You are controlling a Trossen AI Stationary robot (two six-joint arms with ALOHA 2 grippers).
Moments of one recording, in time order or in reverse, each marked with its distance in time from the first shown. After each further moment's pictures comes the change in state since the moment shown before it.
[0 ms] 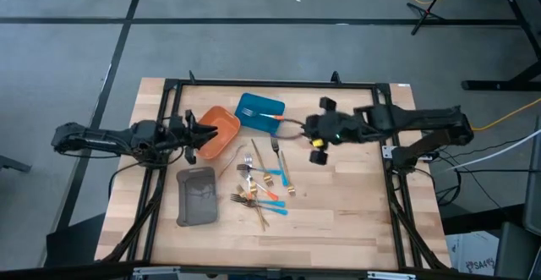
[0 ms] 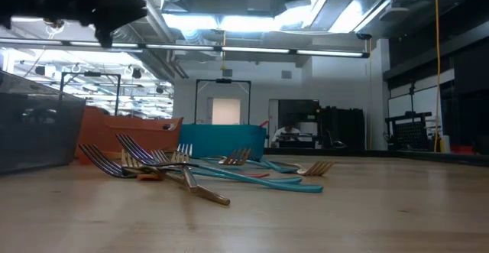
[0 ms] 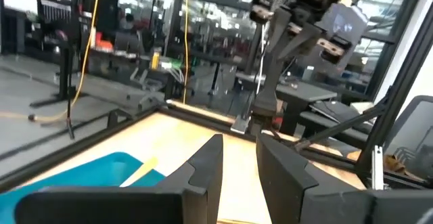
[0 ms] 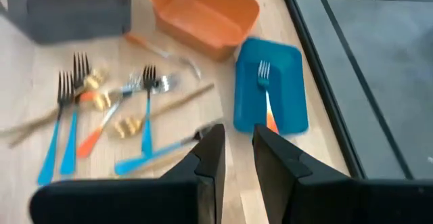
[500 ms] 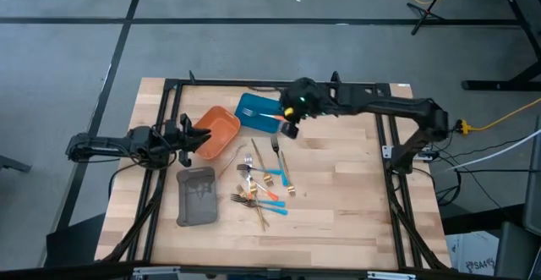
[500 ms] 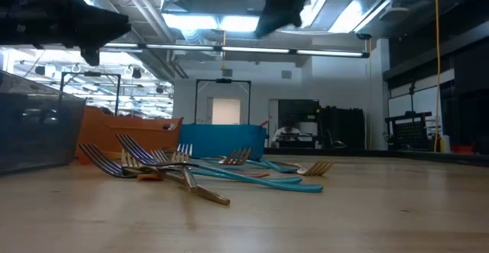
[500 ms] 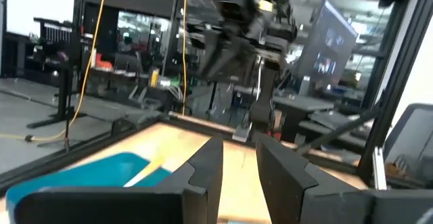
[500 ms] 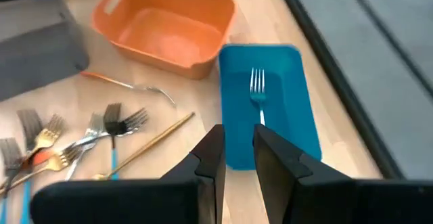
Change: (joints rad) left arm 0.000 -0.379 -0.211 -0.052 0.000 0.051; right arm -0.303 0.193 0.000 0.273 -0.265 -0.045
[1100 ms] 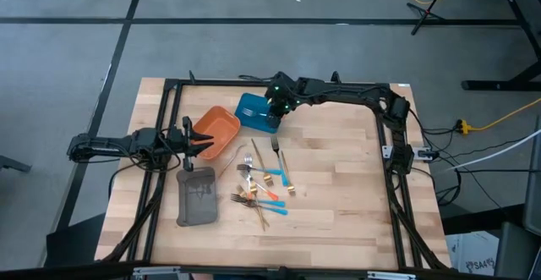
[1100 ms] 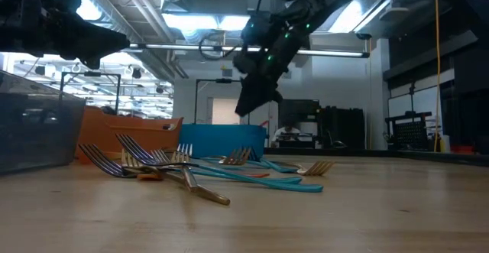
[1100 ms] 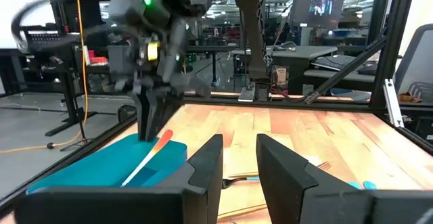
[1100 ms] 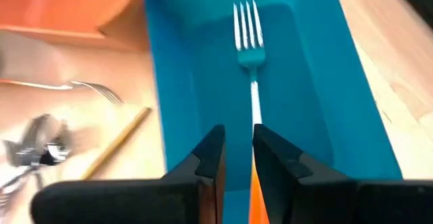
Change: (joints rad) left arm 0.000 -0.024 -0.006 -0.153 0.056 0.162; right arm -0.232 0.367 0.000 0.179 -0.283 0.109
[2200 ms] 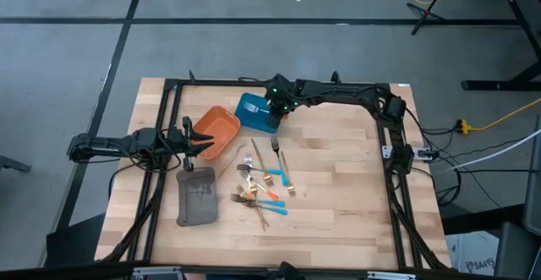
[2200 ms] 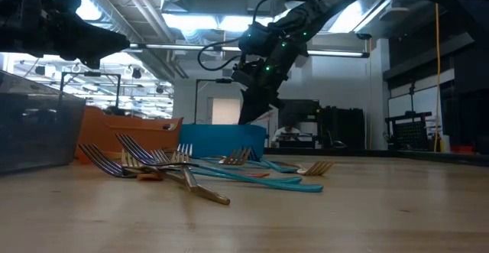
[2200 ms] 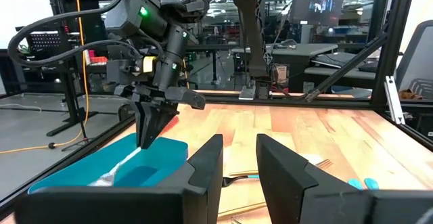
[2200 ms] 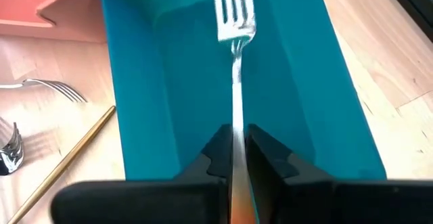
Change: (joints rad) left arm 0.000 0.000 0.000 -0.006 0.000 0.029; right arm -0.003 0.051 0.001 0.004 0.072 -0.003
